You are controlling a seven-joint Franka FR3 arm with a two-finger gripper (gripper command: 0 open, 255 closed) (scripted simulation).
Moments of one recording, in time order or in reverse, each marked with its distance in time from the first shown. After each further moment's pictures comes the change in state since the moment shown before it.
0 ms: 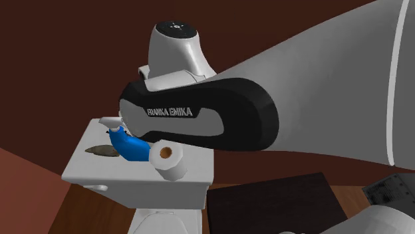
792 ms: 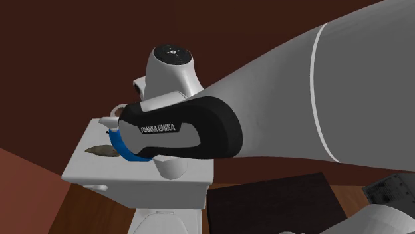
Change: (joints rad) arm 0.028 0.083 0.021 -0.026 0.032 0.174 -0.070
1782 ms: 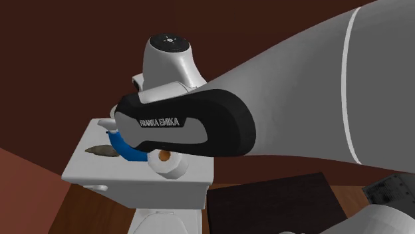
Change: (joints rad) arm -0.006 -0.036 -0.005 0.023 -0.019 -0.113 0.023
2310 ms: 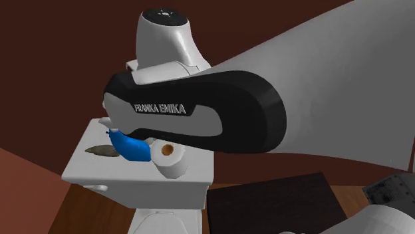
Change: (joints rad) arm -0.006 -0.059 -0.006 0.052 -0.015 -0.114 0.022
